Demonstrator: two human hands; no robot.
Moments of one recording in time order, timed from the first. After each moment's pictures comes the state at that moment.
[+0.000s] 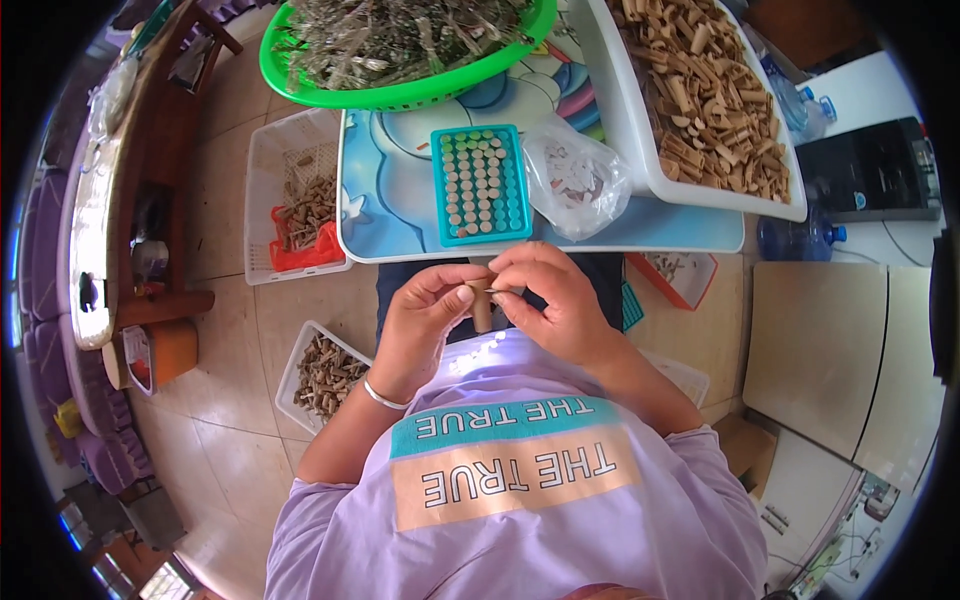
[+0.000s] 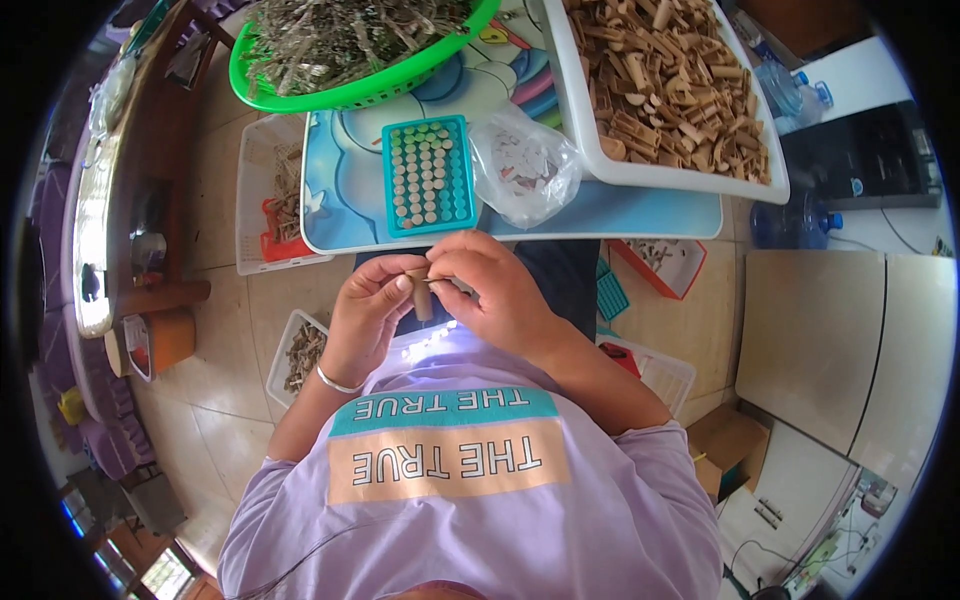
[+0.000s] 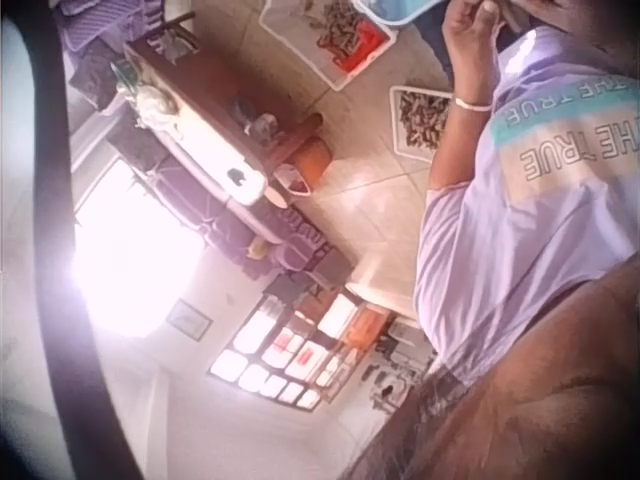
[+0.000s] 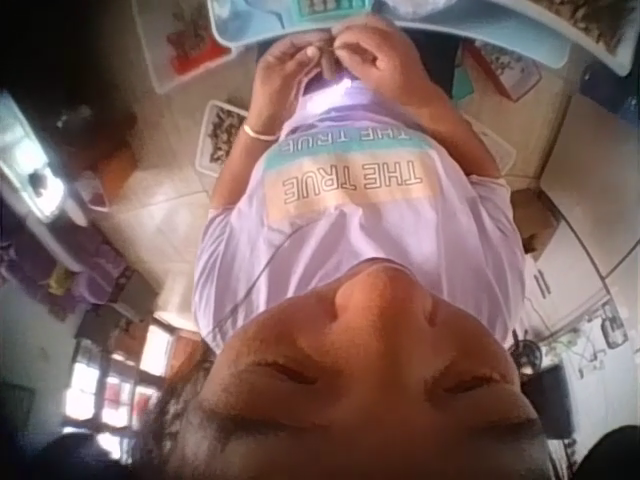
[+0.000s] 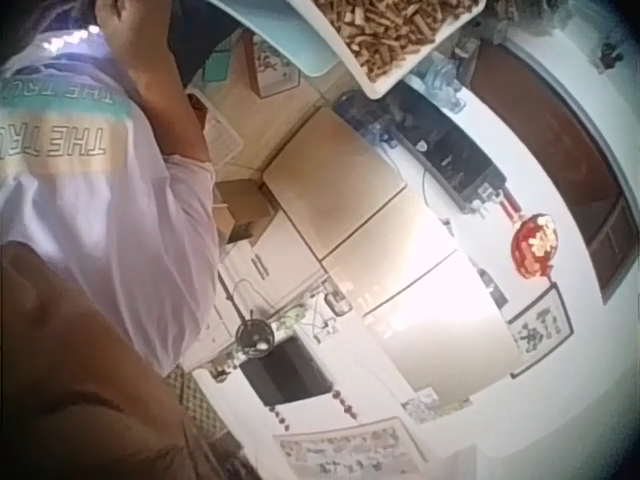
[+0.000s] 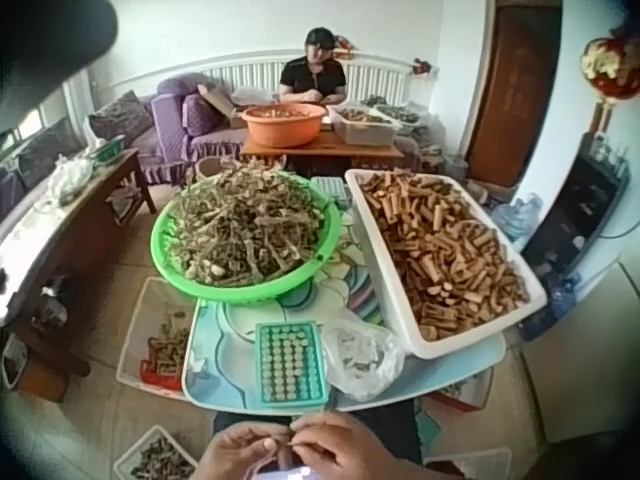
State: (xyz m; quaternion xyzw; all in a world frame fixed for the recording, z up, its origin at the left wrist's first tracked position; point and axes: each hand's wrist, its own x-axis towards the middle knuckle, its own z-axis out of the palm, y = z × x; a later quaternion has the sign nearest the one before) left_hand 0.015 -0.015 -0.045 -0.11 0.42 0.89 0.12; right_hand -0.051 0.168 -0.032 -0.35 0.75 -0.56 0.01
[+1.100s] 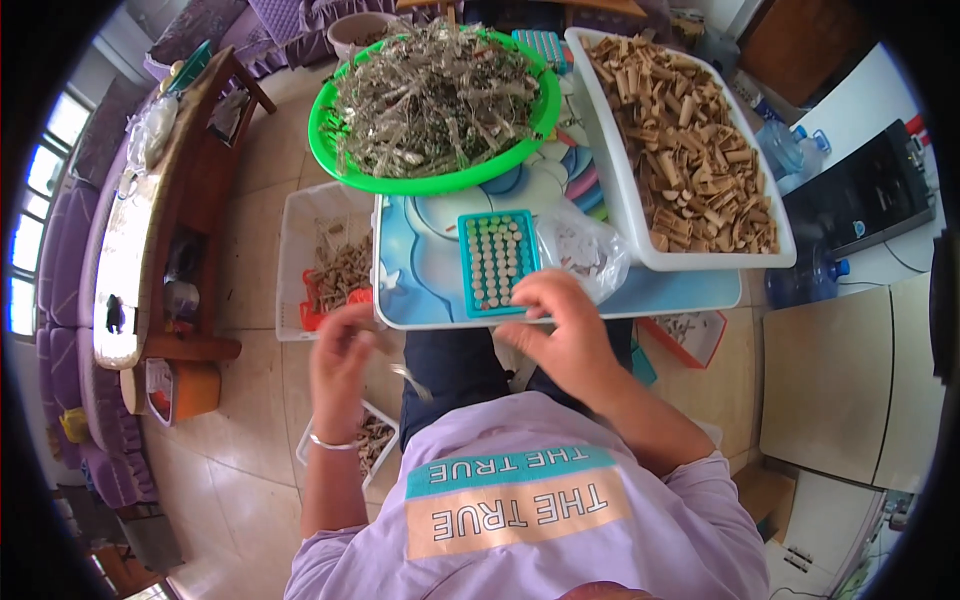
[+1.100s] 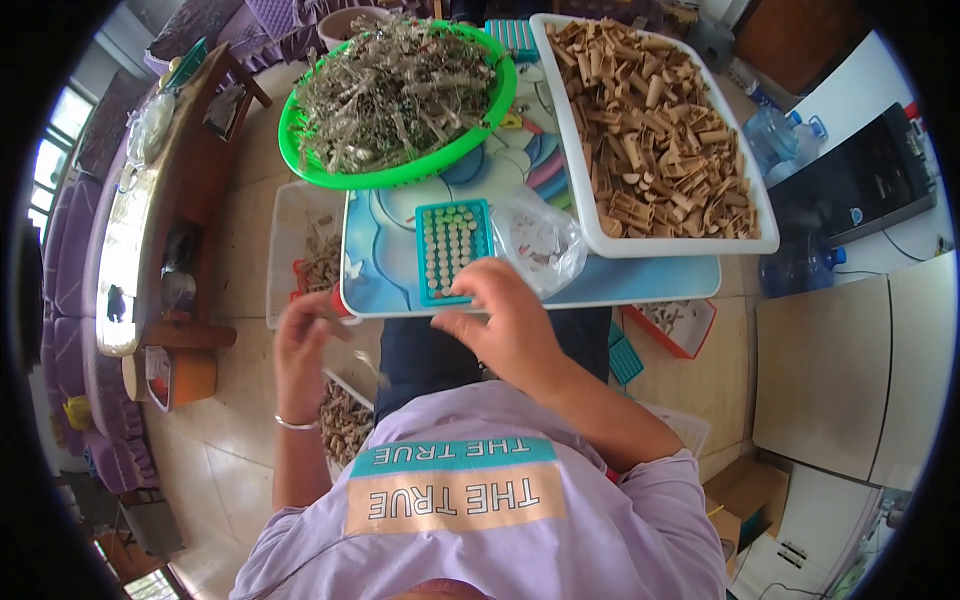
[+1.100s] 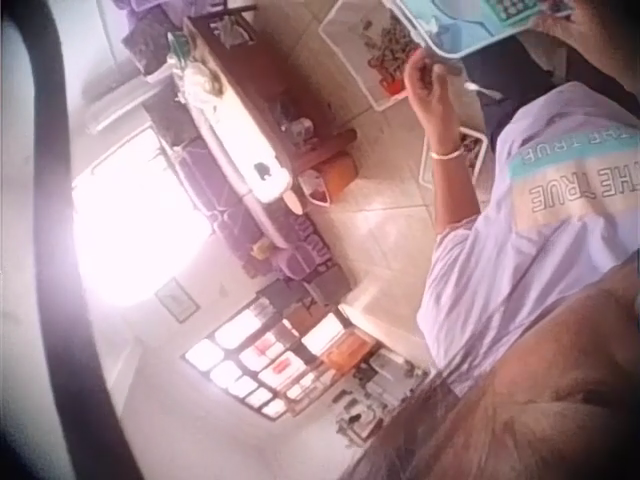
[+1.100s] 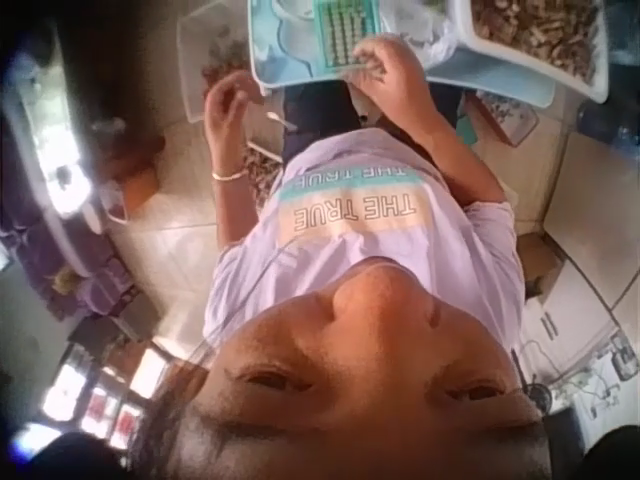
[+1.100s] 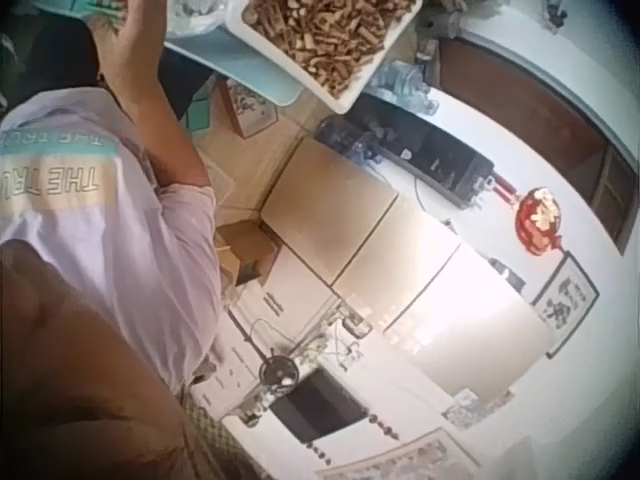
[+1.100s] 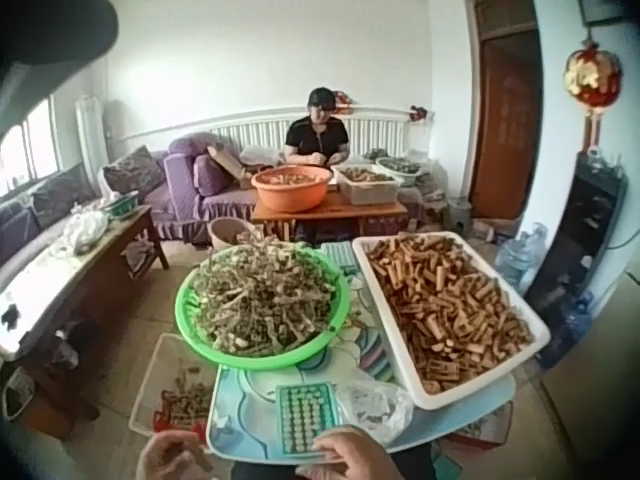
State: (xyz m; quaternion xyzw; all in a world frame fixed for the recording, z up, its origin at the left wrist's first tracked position) left_hand 0.029 -0.116 -0.022 -0.12 0.69 0.71 -0.12; right_hand -0.073 0.153 0.001 -0.30 0.77 -0.56 0.00
